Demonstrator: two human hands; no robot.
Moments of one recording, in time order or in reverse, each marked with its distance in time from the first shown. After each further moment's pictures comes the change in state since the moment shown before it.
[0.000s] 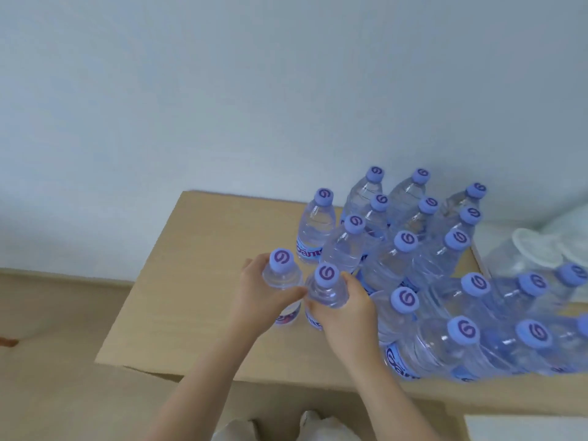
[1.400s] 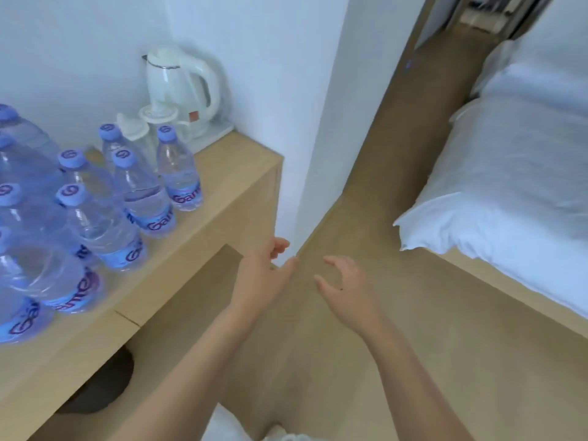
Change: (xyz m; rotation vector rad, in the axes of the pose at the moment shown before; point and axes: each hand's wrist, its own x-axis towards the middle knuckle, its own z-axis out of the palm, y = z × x) left_hand -0.331 0.036 0.304 0.268 -0.999 0.482; right_hand -0.332 0.149 -0.316 -0.397 0.633 0.517
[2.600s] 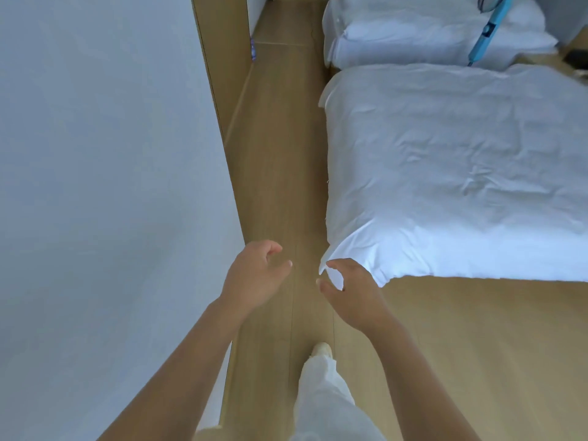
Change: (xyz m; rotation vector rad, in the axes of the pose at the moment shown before) left_hand 0.473 0.190 0.359 0.369 -0.554 0.285; right_hand 0.400 0.252 -0.249 0.048 0.262 0.457
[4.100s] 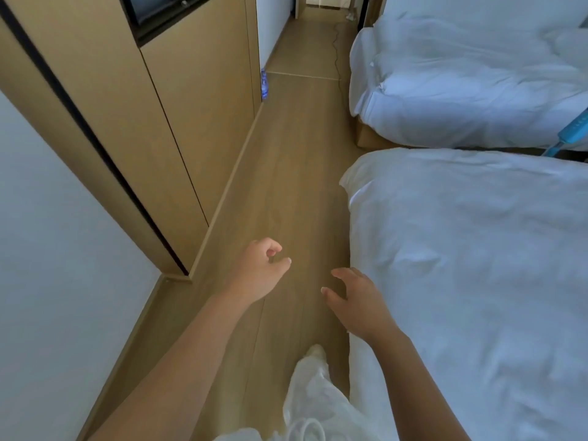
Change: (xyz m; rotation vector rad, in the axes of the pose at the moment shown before) left_hand 0.848 0.111 -0.064 -0.037 -0.015 -0.128; right_hand 0.844 -0.049 -0.155 -0.103 -0.032 -0.045
